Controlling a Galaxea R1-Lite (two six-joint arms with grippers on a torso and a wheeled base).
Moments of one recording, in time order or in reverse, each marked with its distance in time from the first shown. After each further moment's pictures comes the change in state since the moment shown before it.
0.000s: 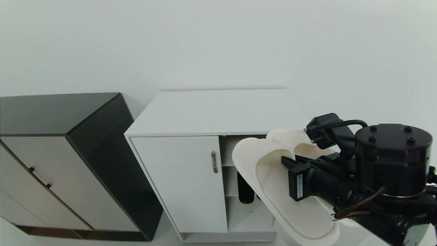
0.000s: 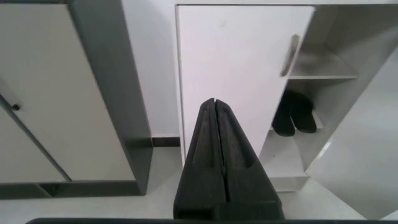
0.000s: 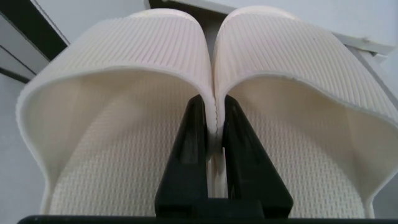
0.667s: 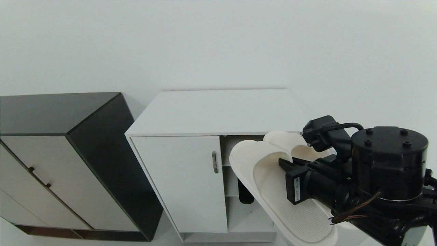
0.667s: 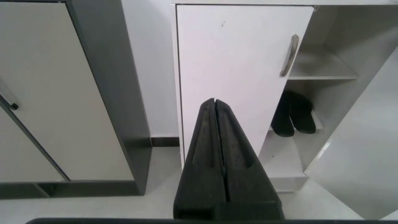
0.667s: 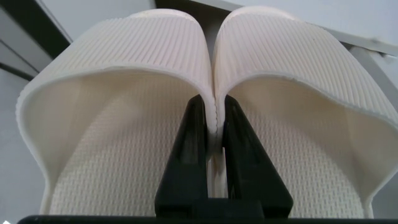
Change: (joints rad) left arm 0.000 0.000 0.000 0.000 0.000 0.000; right arm 0.001 0.003 0.002 0.000 0.002 0.000
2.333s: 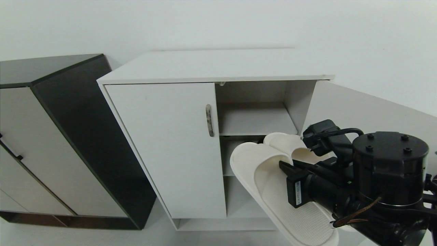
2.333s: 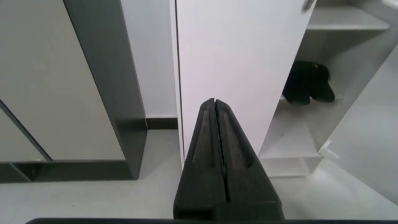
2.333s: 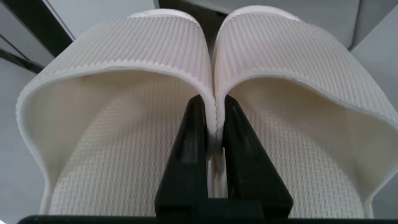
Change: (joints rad) left arm 0.000 0.000 0.000 0.000 0.000 -0.001; right arm 0.001 0.002 0.036 -0.042 0.011 -0.020
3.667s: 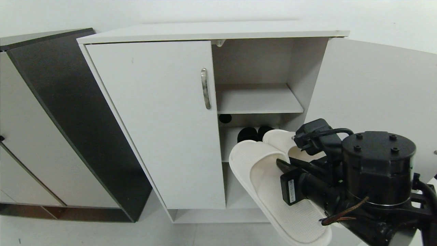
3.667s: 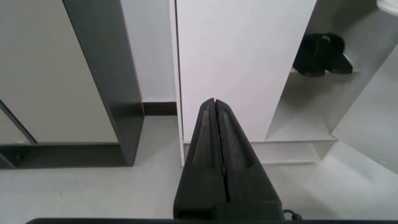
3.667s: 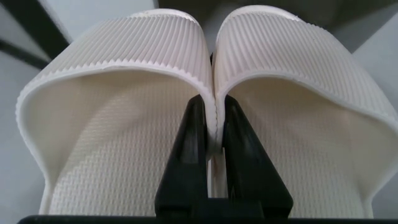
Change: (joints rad) left arm 0.000 0.000 0.000 0.000 0.000 0.000; right arm 0.021 0.040 -0.048 -0.001 -0.078 -0.023
